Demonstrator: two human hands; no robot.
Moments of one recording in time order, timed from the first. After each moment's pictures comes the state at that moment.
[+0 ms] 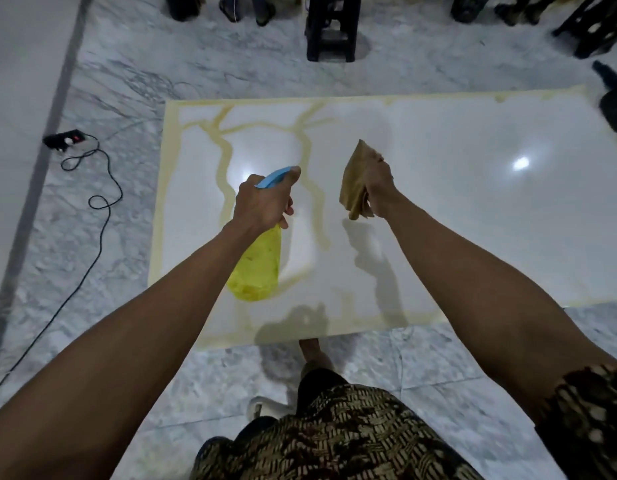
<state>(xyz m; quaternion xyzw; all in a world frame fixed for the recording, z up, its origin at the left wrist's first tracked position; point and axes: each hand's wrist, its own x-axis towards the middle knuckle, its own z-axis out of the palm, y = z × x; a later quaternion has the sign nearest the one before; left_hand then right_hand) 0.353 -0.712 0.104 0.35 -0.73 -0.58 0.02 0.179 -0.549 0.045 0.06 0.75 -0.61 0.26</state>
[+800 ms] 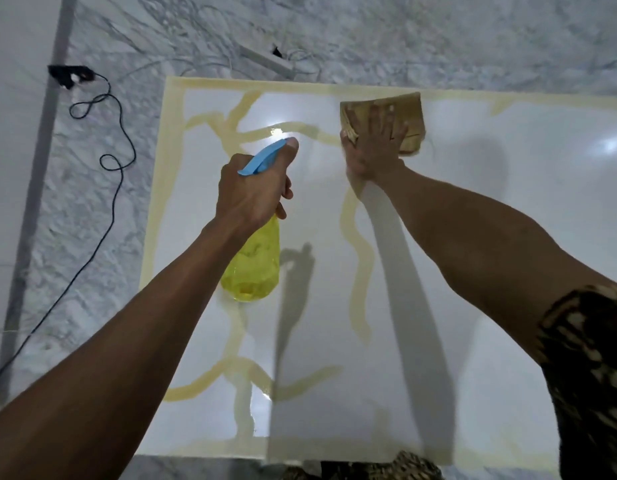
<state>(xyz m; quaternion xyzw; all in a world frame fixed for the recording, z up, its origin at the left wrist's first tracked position) 0.194 -0.855 0.035 0.47 -0.69 -0.55 0.04 -0.022 -0.755 -0.118 -0.27 0.95 -0.04 0.17</state>
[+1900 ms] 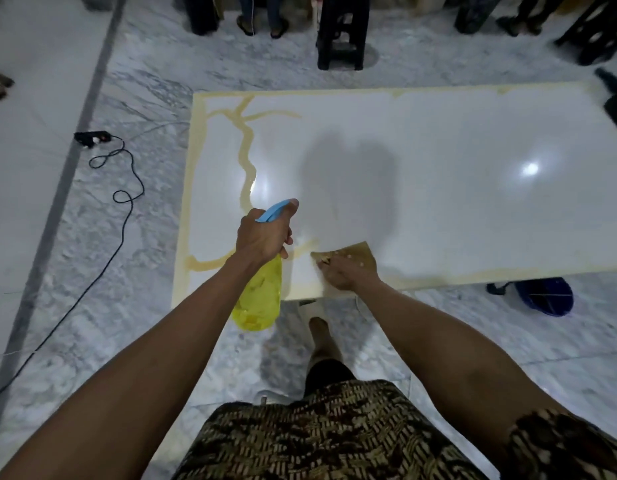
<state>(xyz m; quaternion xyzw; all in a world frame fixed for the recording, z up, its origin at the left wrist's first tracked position) 0.493 -0.673 0.087 0.38 -0.74 -0.55 0.01 0.404 -0.509 -0.045 -0.17 0.89 -0.11 0.41</state>
